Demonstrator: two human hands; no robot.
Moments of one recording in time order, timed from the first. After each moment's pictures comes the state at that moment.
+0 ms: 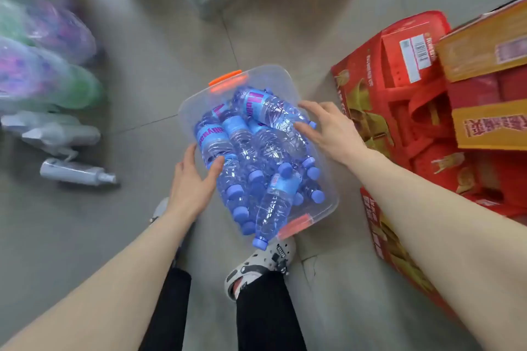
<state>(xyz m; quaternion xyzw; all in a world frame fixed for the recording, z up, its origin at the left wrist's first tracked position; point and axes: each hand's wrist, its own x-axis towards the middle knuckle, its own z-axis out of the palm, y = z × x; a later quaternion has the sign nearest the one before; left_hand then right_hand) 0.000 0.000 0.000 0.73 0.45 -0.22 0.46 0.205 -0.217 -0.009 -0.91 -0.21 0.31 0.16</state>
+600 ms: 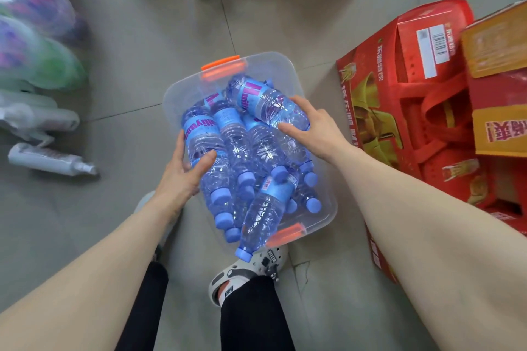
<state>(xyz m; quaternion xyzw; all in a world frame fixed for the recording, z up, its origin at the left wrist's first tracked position) -0.001 -0.007 -0.048 0.57 0.48 -0.17 0.65 0.202 -0.215 -0.071 -0.88 -0.11 0.41 0.22</state>
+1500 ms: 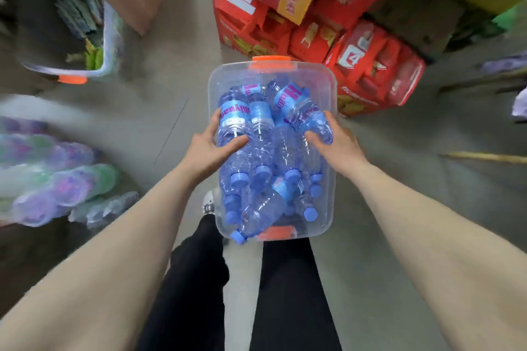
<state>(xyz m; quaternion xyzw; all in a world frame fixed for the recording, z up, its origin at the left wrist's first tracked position) 0.017 -0.040 0.246 0.78 0.07 -0.45 0.42 -0.076 -0.327 0.252 -0.84 0.32 0.25 0.36</state>
